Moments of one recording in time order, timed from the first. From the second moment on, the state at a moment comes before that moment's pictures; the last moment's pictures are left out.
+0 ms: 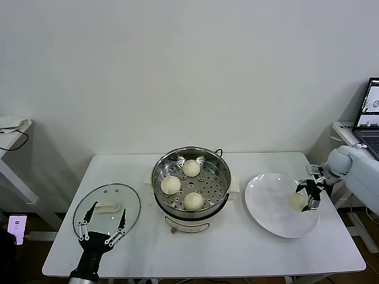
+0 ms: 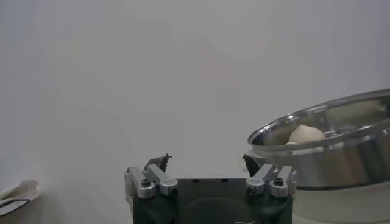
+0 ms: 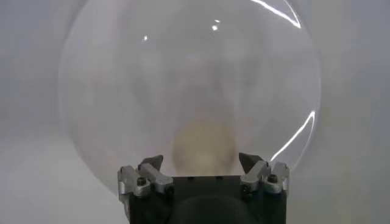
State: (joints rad) left arm 1.78 -1.41 -0.65 -2.12 0.14 -0.27 0.03; right arm 0.06 0.71 -0.92 0.76 0.06 0.07 -1.11
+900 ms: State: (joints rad) left arm 1.77 -1.40 -0.63 -2.13 0.13 -0.26 0.03; right arm 0.40 0.71 -1.11 0.96 0.15 0.03 -1.27
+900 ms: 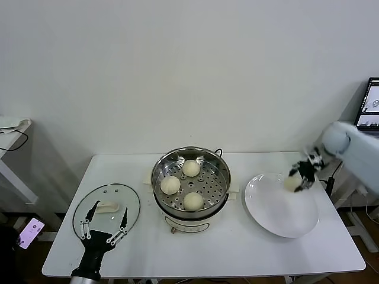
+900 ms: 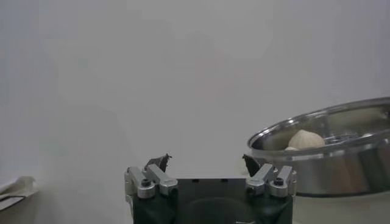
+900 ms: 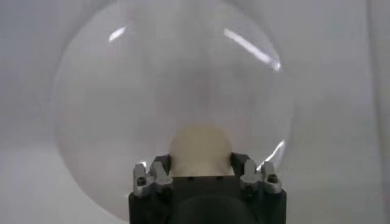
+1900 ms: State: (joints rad) left arm 1.76 -1.40 -0.64 -2.14 0.14 -0.27 0.01; right arm 0.79 1.09 -1.53 1.33 0.53 -0.27 -1.17
